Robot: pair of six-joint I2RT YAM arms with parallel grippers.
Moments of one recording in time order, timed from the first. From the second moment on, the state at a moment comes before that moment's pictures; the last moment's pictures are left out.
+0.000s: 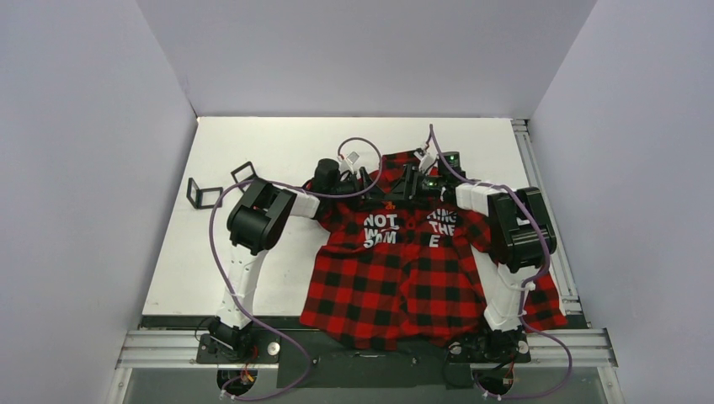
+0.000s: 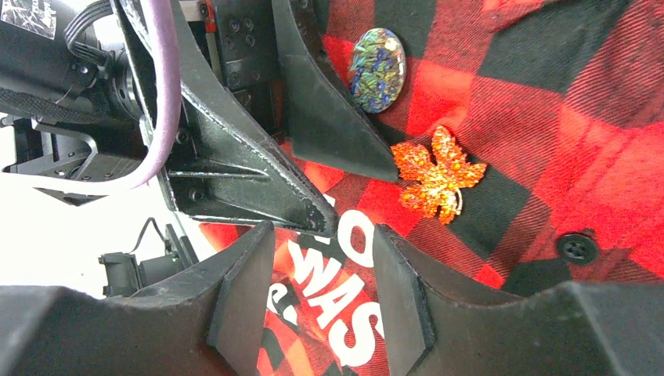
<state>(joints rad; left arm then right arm) -0.49 2.30 1.30 0.60 0.74 -1.06 0.21 1.93 1.10 0.08 -0.82 0.51</state>
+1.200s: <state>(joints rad) -0.48 2.27 1.26 0.56 0.66 -0.99 0.20 2.01 1.19 0.01 -0.61 0.50</state>
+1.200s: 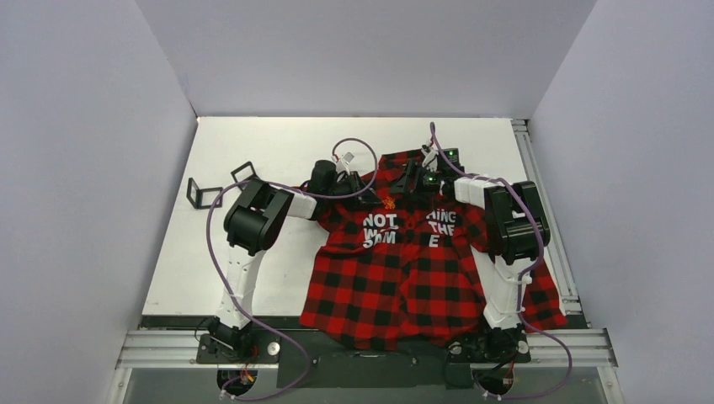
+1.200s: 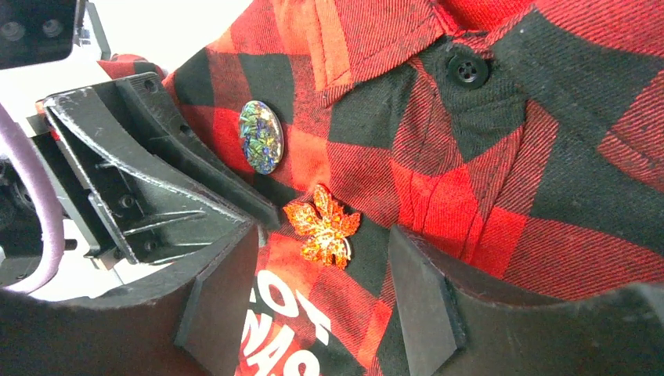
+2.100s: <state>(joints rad) -0.49 2.32 1.36 0.52 0.65 -0.99 0.20 2.04 1.19 0.08 -0.67 0.57</state>
